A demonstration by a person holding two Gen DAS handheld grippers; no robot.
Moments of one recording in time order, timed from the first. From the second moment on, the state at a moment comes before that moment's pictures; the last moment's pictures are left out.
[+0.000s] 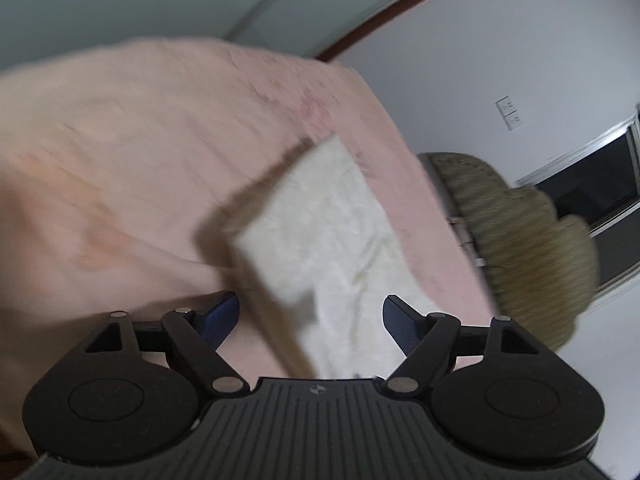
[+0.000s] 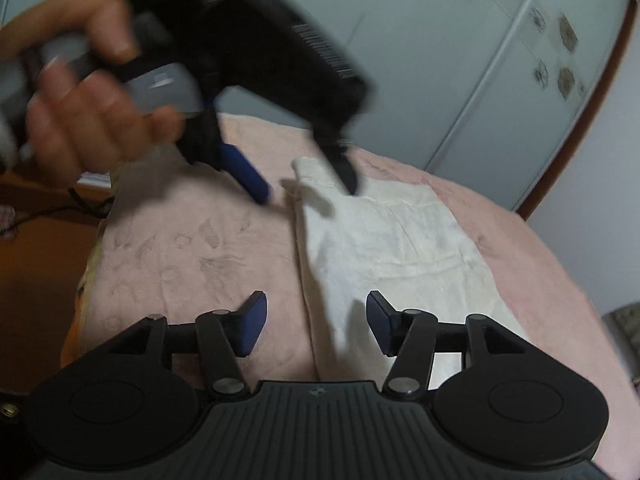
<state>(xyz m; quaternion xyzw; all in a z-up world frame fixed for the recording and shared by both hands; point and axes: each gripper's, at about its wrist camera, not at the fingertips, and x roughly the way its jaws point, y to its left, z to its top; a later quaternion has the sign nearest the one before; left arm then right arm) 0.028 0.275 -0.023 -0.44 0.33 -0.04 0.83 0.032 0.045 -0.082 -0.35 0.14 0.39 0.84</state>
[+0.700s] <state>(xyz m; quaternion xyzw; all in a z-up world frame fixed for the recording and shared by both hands) 0.036 0.276 -0.026 -0.42 0.29 0.02 0.86 0.039 0.064 -0.072 -0.30 0.15 0.38 0.86</state>
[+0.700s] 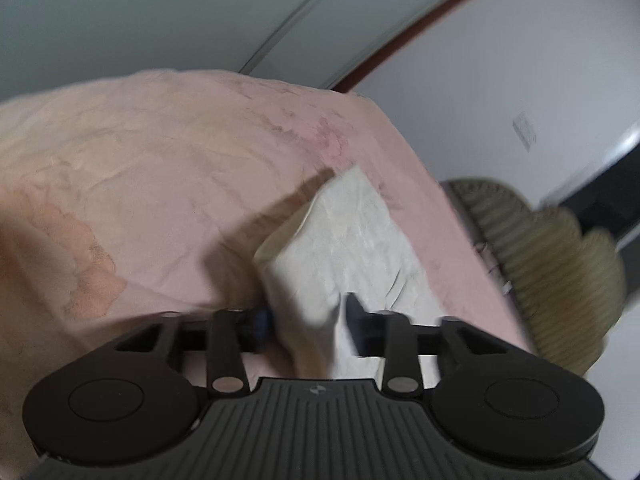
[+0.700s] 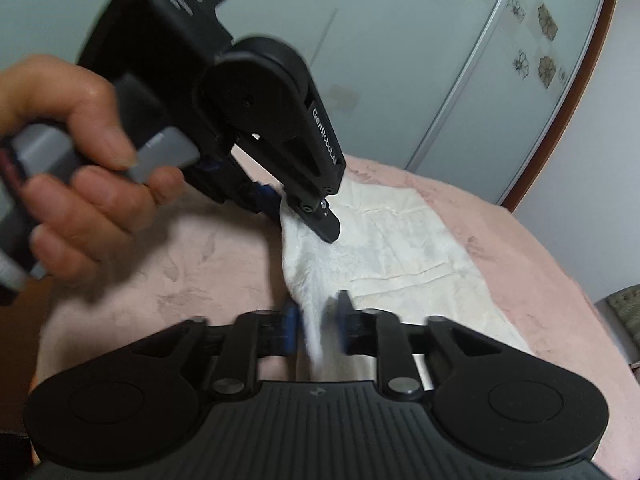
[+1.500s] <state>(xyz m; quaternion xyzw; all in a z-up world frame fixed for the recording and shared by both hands) 0.074 0.260 -0.016 -0.42 0.27 -0.01 0.86 0.063 0.081 -0.076 -0.30 0.13 0.37 0.87</state>
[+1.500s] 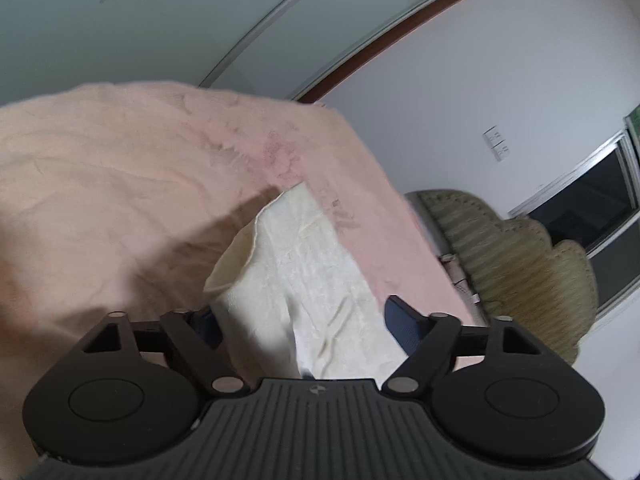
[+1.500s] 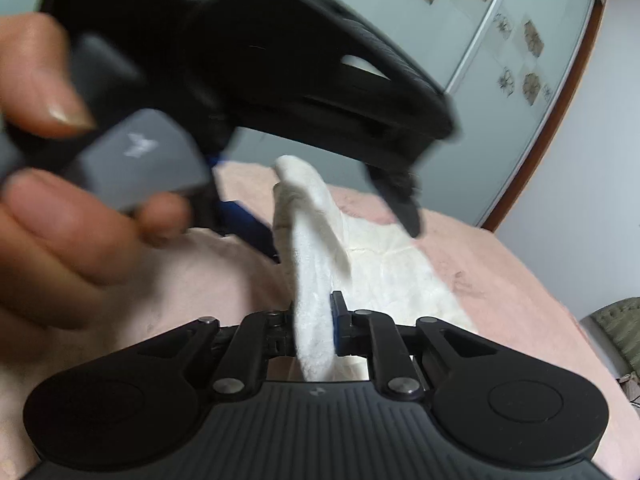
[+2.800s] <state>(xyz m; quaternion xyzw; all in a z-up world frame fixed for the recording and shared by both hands) 0.015 -0.008 0.122 -0.09 0.13 -0.20 0.97 0.141 -0.136 0.014 0.00 0.20 0.34 0.92</state>
